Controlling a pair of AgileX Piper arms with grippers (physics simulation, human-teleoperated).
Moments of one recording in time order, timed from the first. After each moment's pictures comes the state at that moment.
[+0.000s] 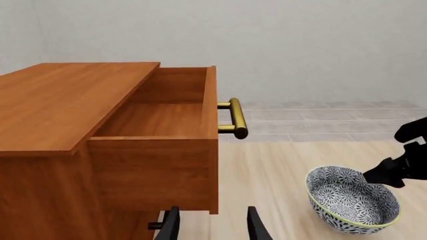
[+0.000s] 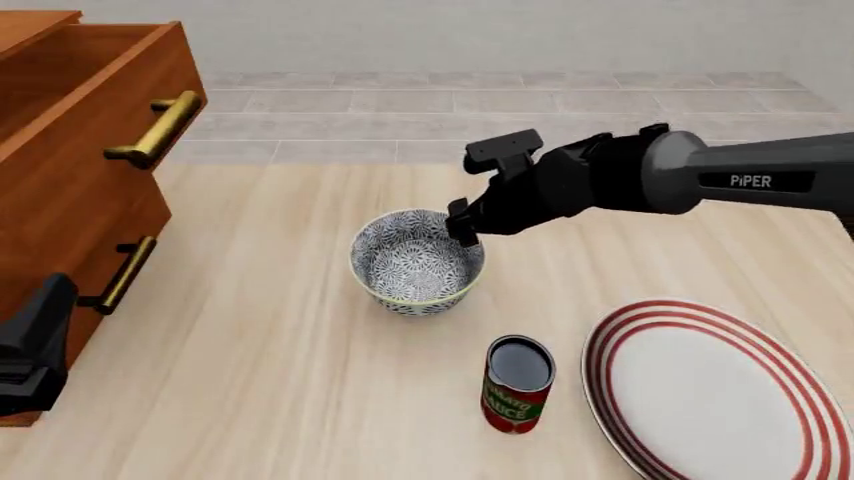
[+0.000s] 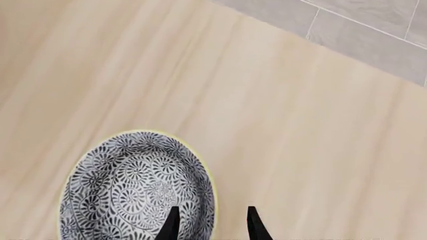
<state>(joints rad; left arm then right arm) 0.00 0.19 -0.07 -0.11 0.01 0.48 1.90 -1.26 0.29 0.03</state>
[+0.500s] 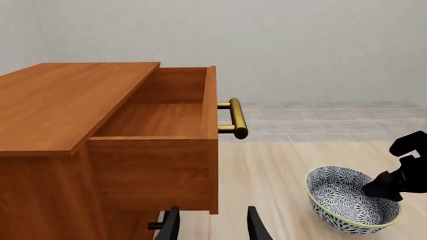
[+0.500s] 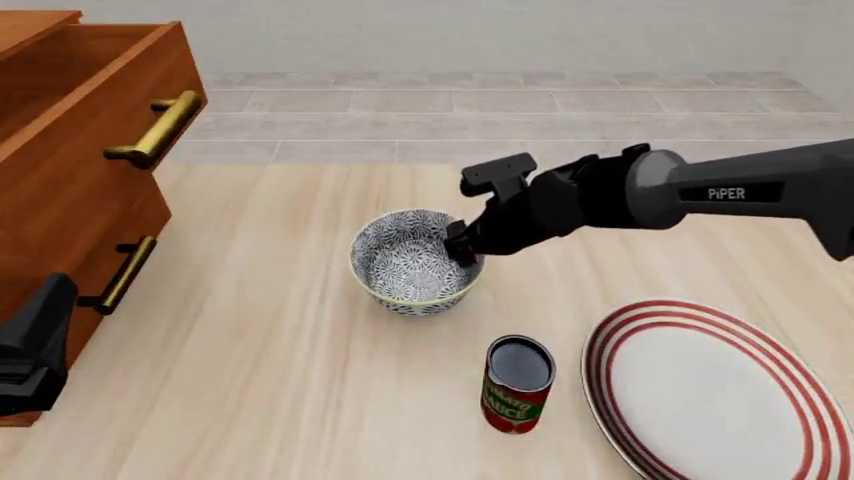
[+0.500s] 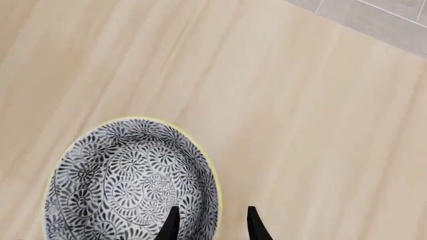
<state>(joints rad) 0.00 0.19 -0.07 -0.11 0.01 0.49 1.94 -1.23 0.26 0.04</state>
